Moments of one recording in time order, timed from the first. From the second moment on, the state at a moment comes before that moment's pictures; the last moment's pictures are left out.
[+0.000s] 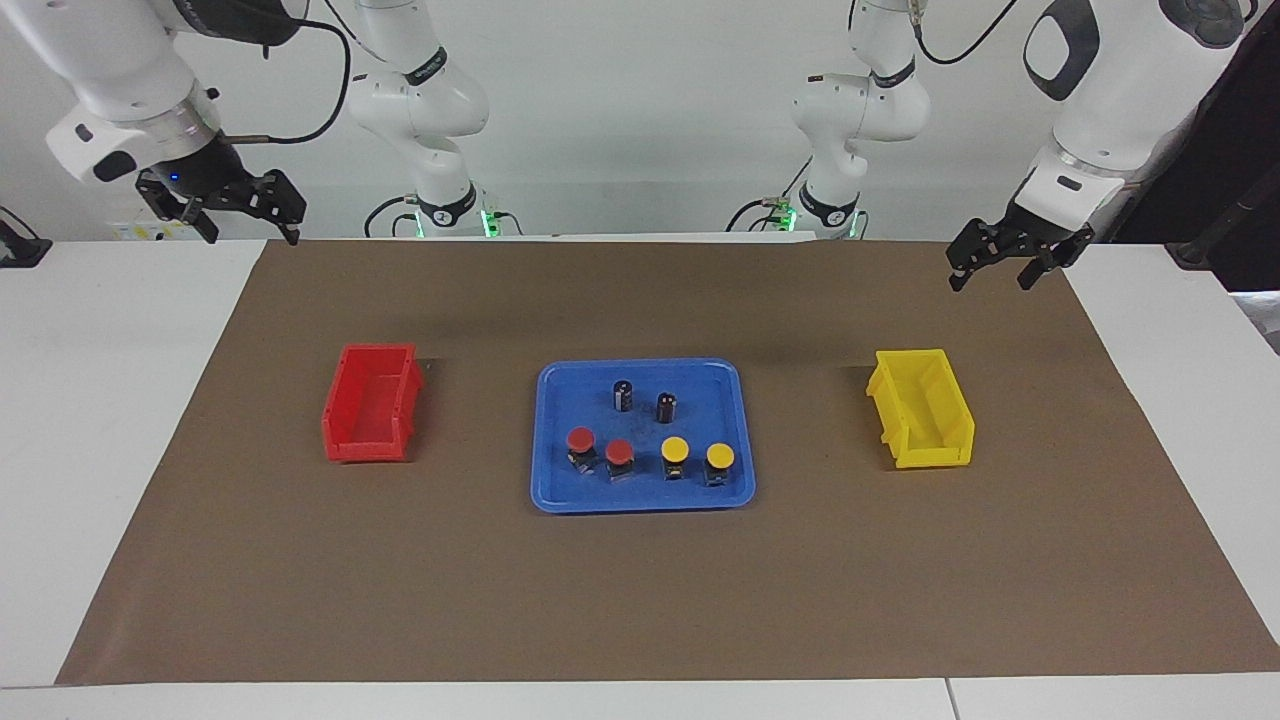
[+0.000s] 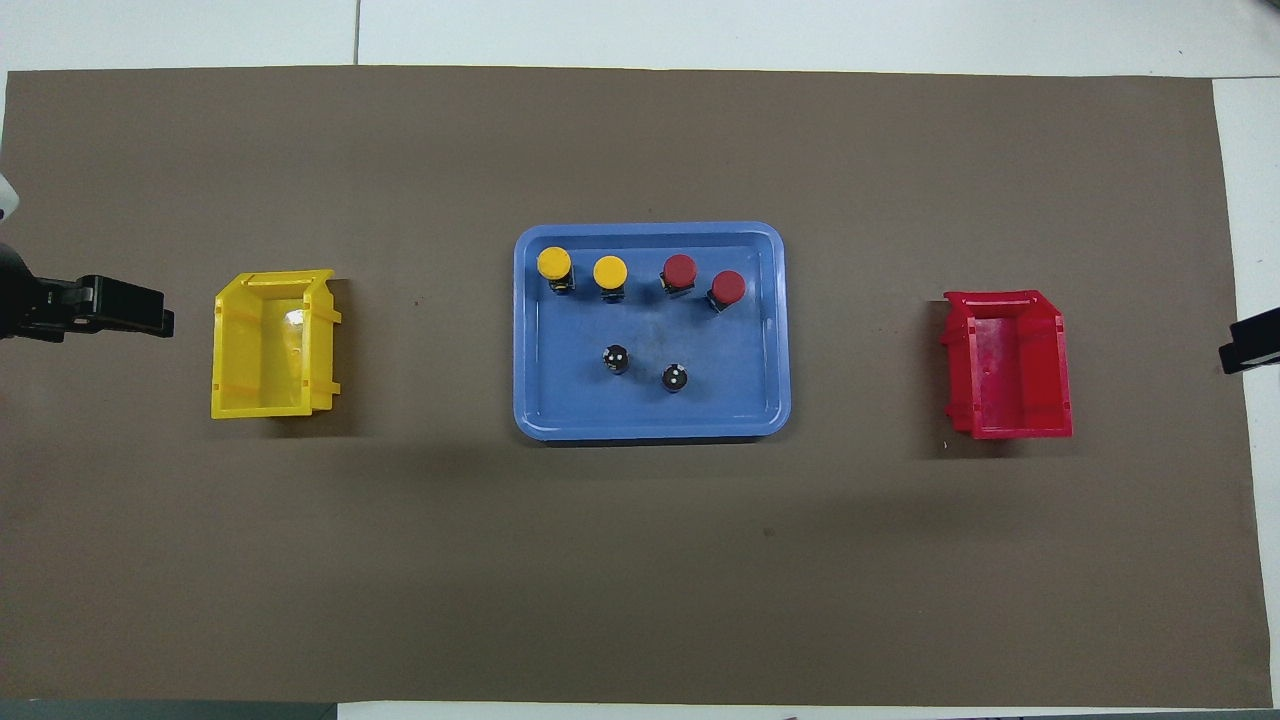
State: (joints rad) left arm -0.27 -0.09 0.20 -1.75 -0.01 1.66 -0.02; right arm -0.08 -0.05 -0.05 -1.57 -0.07 1.39 -0.12
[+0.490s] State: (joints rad) left arm -0.27 -0.09 0.20 -1.75 -0.01 1.66 -0.02; right arm -0.07 -0.05 -0.05 -1.57 -0.02 1.42 -0.03
